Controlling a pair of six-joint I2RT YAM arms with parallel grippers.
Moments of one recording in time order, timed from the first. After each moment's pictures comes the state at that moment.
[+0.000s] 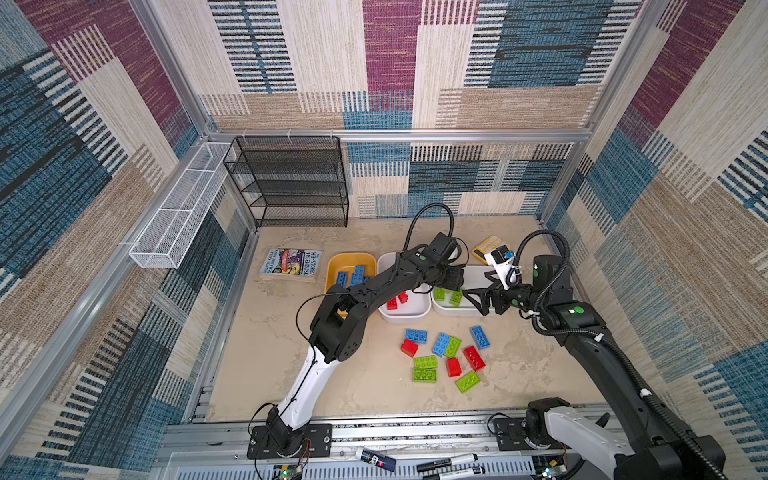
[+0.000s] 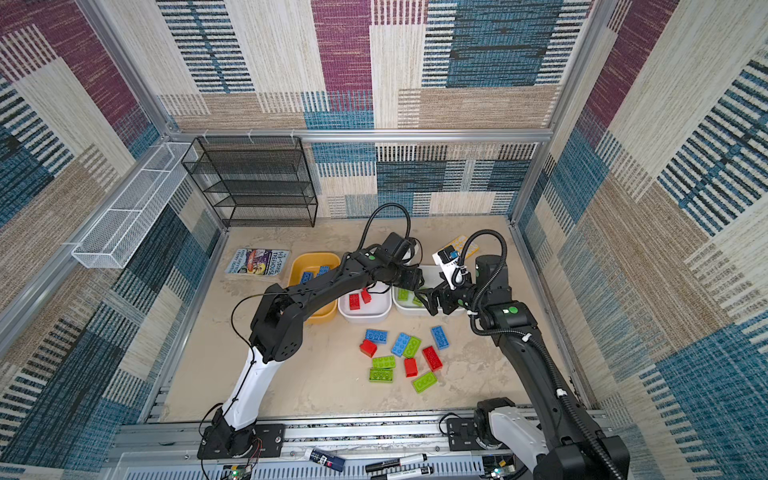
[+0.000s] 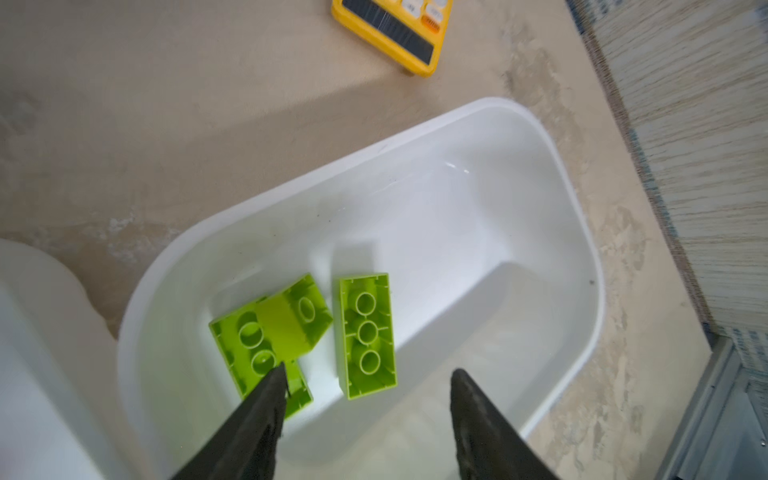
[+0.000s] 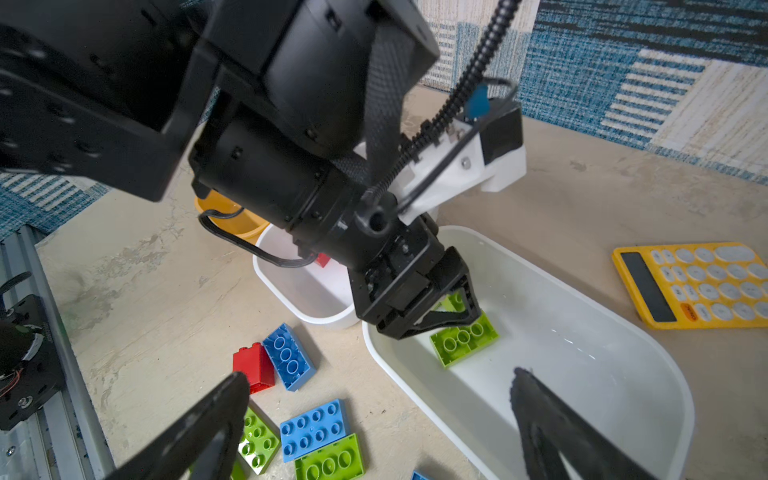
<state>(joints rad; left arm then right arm) -0.81 2.27 2.02 -0.61 0.16 -0.41 0.13 1.01 0.86 -0.45 -0.58 -0.20</state>
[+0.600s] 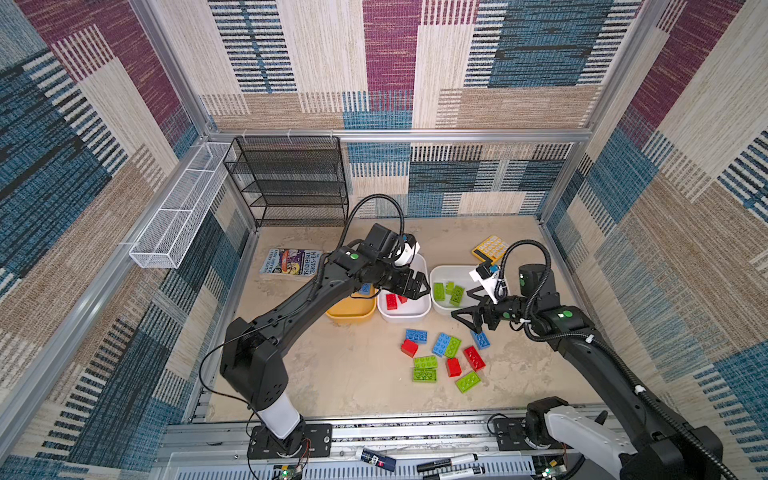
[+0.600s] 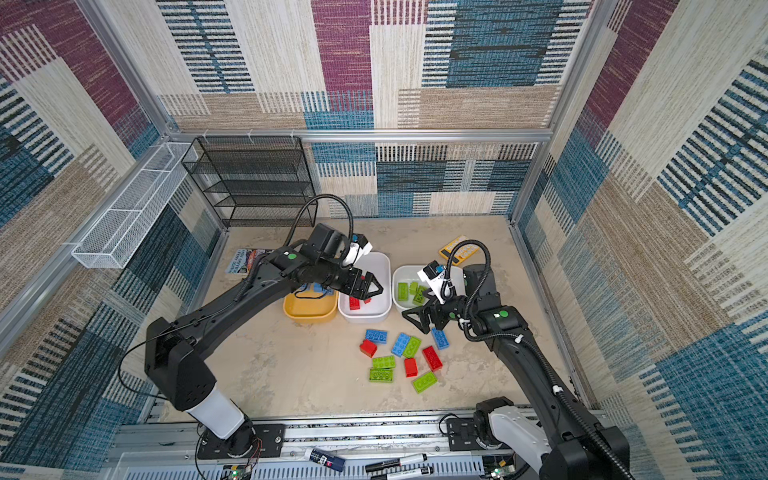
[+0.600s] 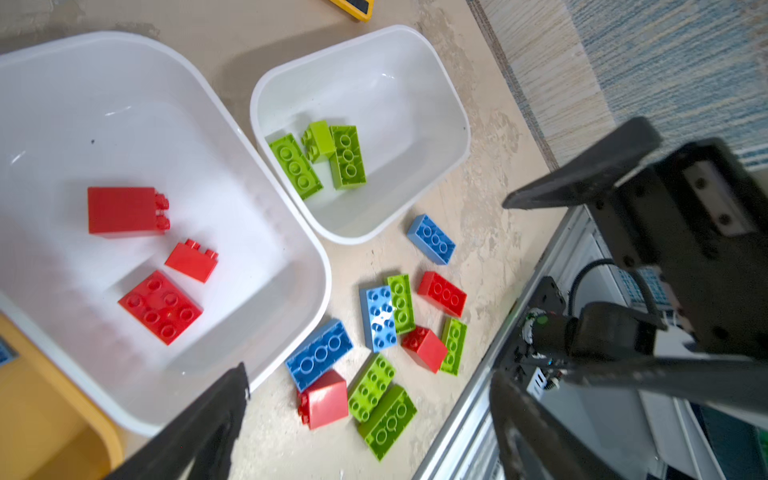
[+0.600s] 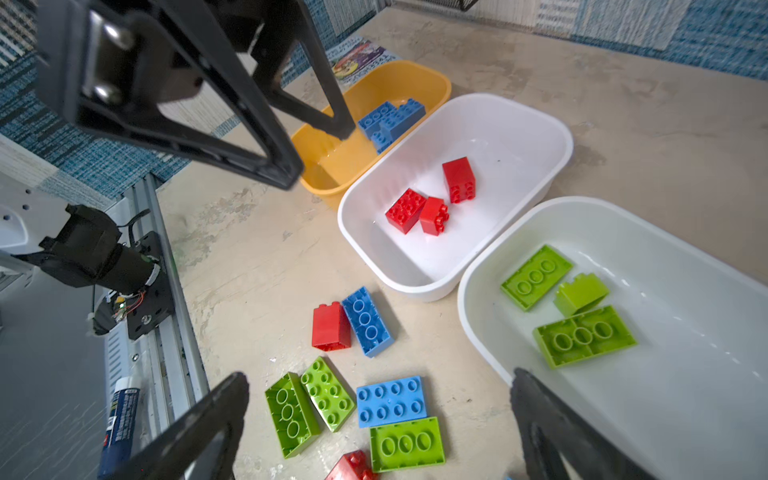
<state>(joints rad) -0.63 1.62 1.49 -0.78 0.45 -0.21 0.25 1.01 0.78 -0.48 -0.72 -0.19</state>
